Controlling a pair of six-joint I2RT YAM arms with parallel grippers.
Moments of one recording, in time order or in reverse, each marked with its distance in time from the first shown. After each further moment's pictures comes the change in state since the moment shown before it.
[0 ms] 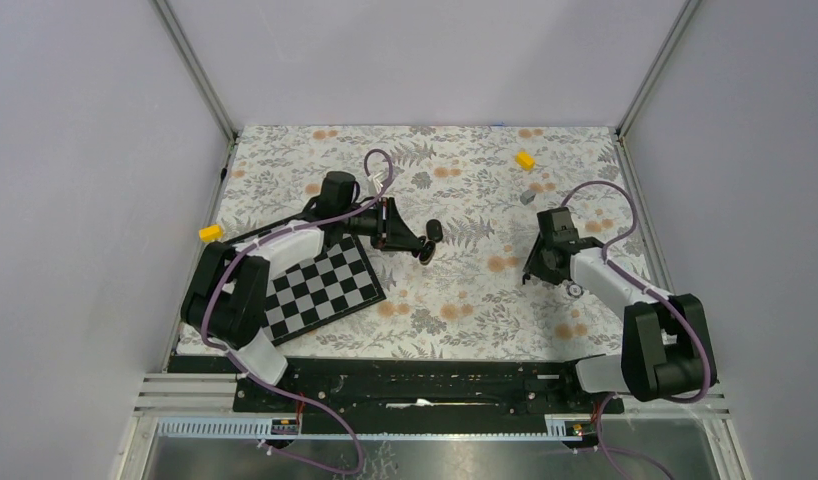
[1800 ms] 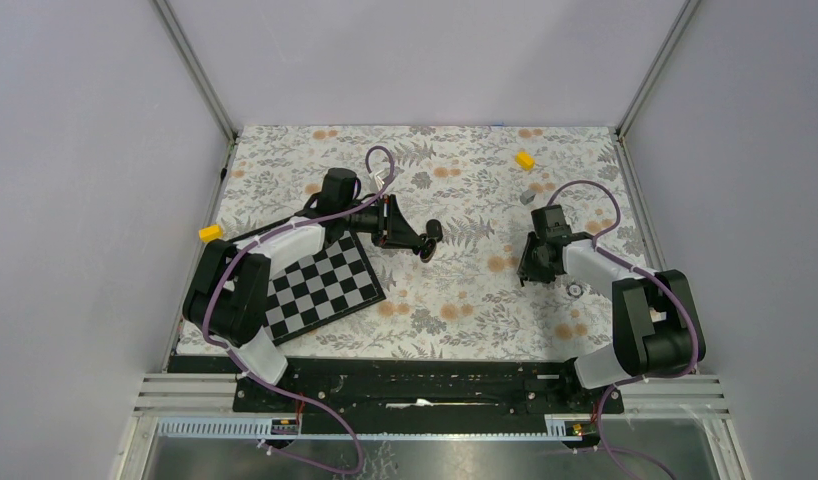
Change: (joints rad) left arm 0.000 0.025 0.043 -0.025 0.007 0.013; right arm 0.000 0.144 0.028 0.062 -0.125 -0.088
